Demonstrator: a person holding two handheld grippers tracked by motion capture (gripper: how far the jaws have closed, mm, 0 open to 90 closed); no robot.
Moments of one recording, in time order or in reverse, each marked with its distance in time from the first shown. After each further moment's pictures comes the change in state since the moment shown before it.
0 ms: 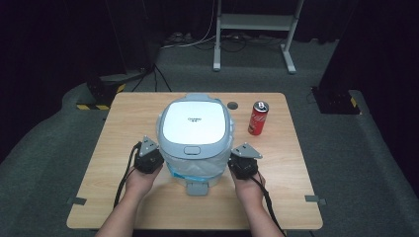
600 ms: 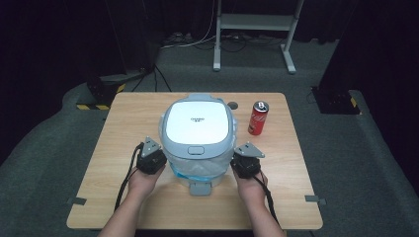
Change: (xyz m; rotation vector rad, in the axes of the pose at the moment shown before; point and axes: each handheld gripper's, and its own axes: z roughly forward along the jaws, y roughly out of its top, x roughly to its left) left arm -0.004 -0.001 0.002 -0.009 -0.009 -0.007; right arm -0.007 -0.001 0.000 0.003 -0.014 0.003
